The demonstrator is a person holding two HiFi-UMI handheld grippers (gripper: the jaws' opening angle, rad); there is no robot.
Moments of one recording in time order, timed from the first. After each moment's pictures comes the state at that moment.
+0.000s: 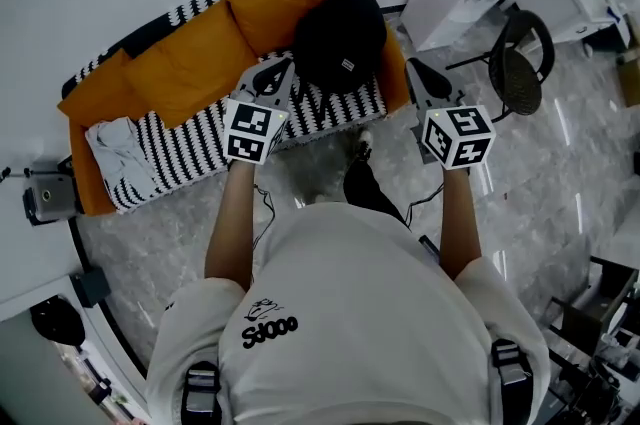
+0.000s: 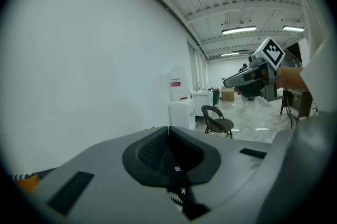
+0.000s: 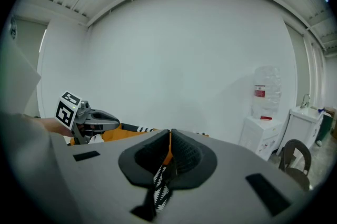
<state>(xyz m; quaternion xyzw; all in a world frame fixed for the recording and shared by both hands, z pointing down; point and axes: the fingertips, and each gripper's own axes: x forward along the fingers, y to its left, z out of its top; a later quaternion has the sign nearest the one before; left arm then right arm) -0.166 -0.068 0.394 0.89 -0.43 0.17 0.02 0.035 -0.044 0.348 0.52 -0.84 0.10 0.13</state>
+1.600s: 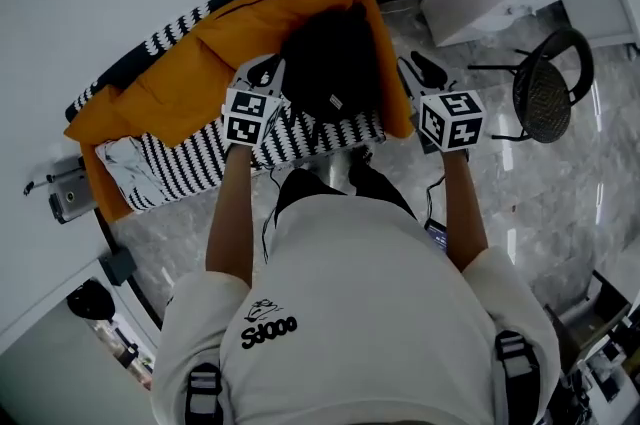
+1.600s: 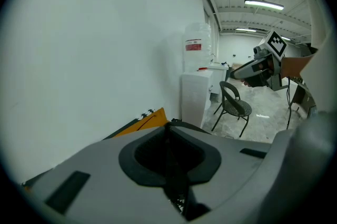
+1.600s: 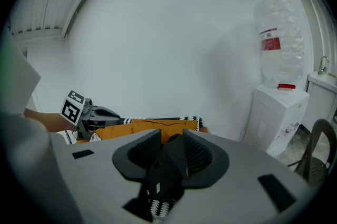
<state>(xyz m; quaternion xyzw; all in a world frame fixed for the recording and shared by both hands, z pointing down) -0.039 -0.415 0.519 0.84 -0.44 0.31 0.11 0.196 -0.402 0.486 0.46 -0.84 0.24 0.17</state>
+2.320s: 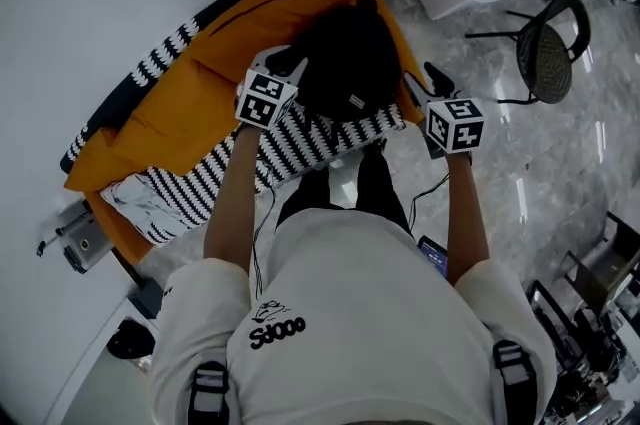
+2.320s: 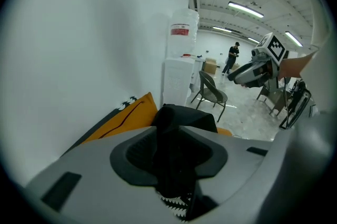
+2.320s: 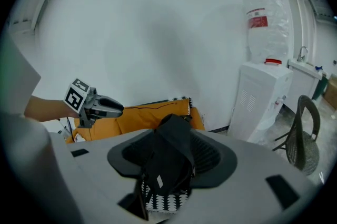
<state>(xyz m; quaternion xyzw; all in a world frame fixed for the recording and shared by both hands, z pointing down) -0.086 -0.495 0.622 0.89 -0.28 0.34 0.14 0.130 -0.419 0.583 0.53 -0.76 0.31 0.22</state>
